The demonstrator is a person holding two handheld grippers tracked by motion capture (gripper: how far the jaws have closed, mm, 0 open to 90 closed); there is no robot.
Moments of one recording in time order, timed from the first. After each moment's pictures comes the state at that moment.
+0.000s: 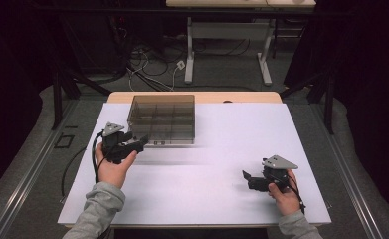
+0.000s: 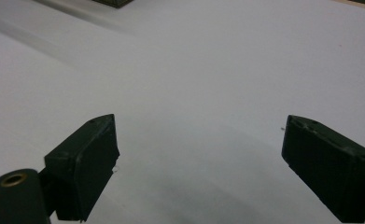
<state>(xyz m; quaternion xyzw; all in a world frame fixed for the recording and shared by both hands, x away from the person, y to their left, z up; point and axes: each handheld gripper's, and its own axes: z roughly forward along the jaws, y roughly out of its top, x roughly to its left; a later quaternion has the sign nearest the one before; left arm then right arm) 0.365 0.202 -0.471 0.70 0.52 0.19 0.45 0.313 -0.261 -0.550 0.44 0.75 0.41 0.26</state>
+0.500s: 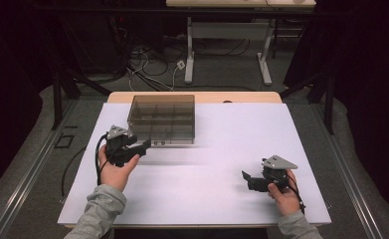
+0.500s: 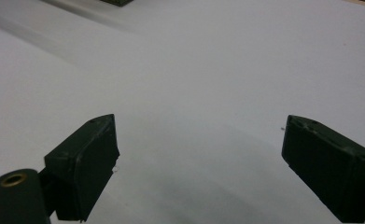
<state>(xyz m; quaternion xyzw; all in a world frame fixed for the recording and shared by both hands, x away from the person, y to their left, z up) 0.361 0.194 -0.476 0.72 0.51 0.18 0.44 0.313 -0.261 -0.550 0.44 0.76 0.41 0.26</state>
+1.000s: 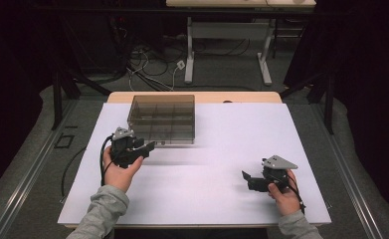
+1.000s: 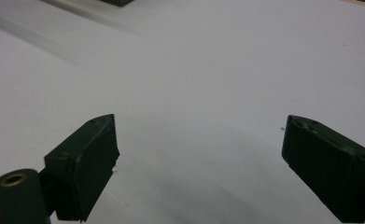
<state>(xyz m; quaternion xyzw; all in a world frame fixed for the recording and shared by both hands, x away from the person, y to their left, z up) 0.361 0.184 -0.481 0.72 0.51 0.16 0.44 0.313 -0.260 -0.550 0.44 0.76 0.41 0.26</state>
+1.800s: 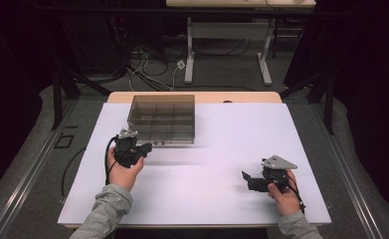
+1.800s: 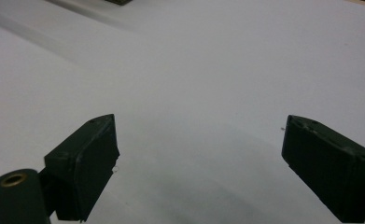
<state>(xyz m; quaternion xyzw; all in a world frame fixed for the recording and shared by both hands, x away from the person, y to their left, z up) 0.368 0.178 -0.491 0.74 0.52 0.14 0.40 0.313 -0.260 -0.550 0.44 0.76 0.41 0.26</state>
